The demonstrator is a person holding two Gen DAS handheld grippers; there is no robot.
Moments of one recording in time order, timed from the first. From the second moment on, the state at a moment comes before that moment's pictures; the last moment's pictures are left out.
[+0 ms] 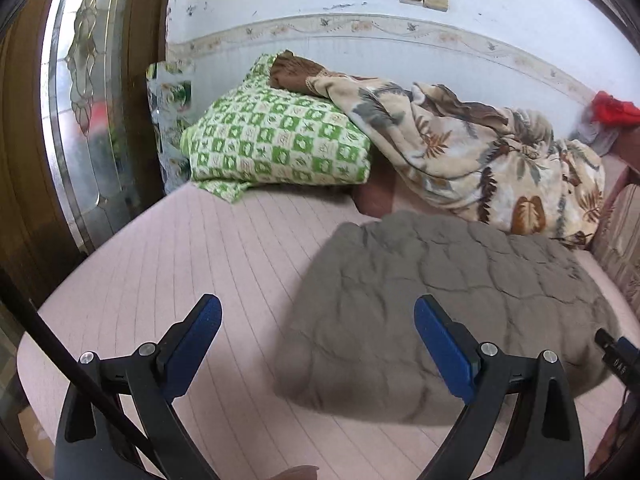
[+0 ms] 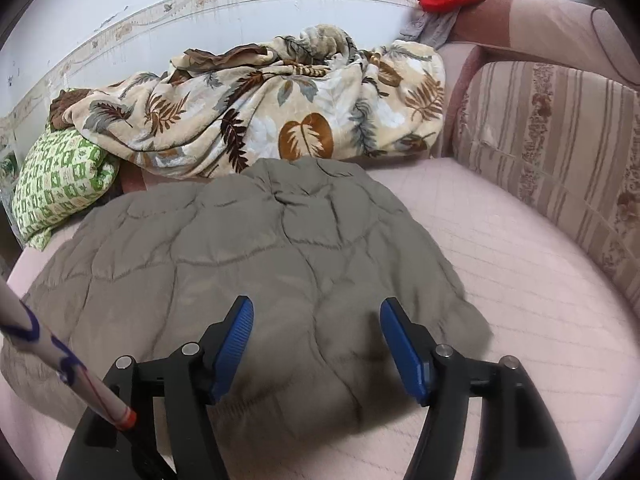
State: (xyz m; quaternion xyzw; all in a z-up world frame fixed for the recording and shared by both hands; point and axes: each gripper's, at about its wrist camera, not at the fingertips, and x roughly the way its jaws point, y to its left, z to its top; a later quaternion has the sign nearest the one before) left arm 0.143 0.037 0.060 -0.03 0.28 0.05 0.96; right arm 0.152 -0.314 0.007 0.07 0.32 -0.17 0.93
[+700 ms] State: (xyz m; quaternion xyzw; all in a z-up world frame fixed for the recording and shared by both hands) left arm -0.013 -0.004 0.027 -0.02 0.41 -0.02 0.91; right arm -0.015 -0.260 -0.017 0.08 0.41 -0.12 0.90
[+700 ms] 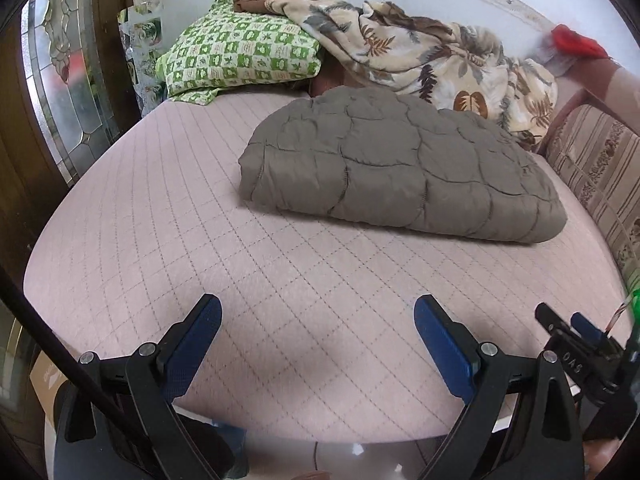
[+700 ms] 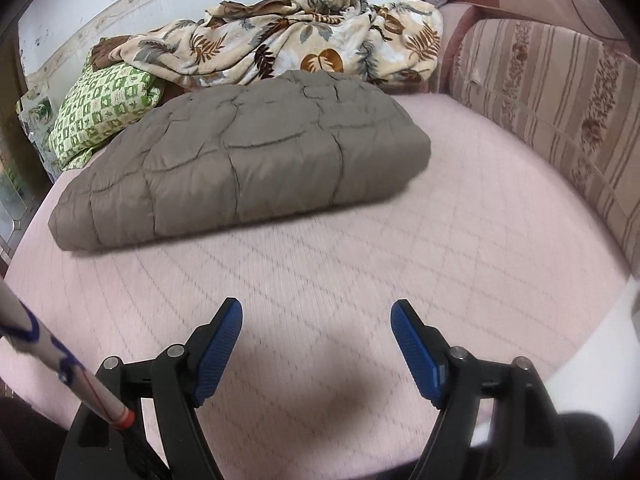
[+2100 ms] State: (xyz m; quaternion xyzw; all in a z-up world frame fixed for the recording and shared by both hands) left arm -0.090 -0.012 0.047 -0.01 0.39 -0.03 0.92; right arm -0.106 -0.229 -0.005 0.05 0.42 -0.11 0.90
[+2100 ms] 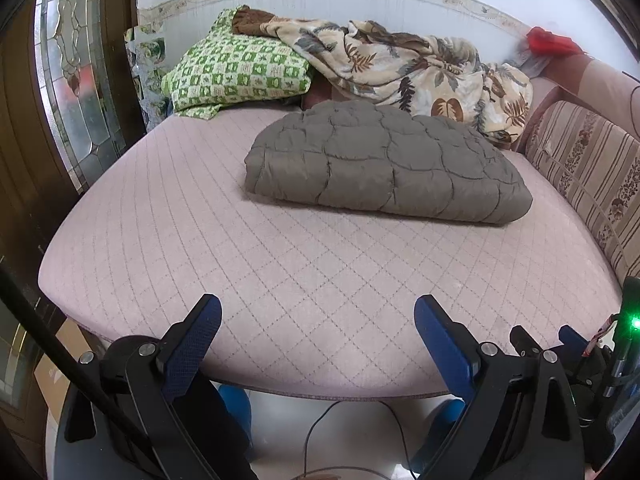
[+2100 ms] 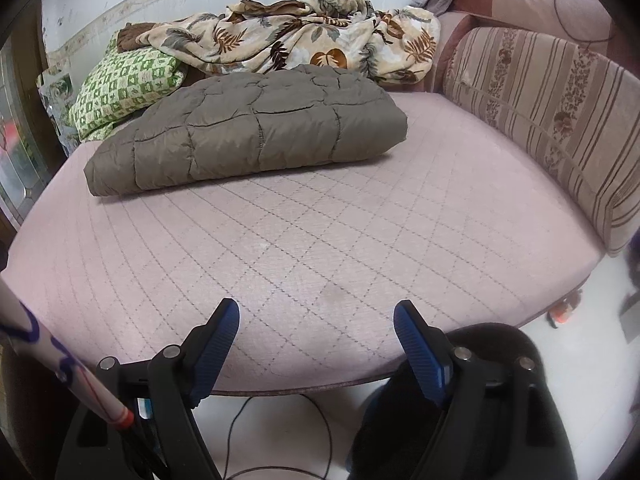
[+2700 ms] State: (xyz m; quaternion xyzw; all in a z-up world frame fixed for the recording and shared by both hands) left arm -0.058 -0.021 0.006 0.02 0.44 0.00 0.90; right arm -0.085 -0.230 -0.021 0.03 0.44 -0.13 0.89
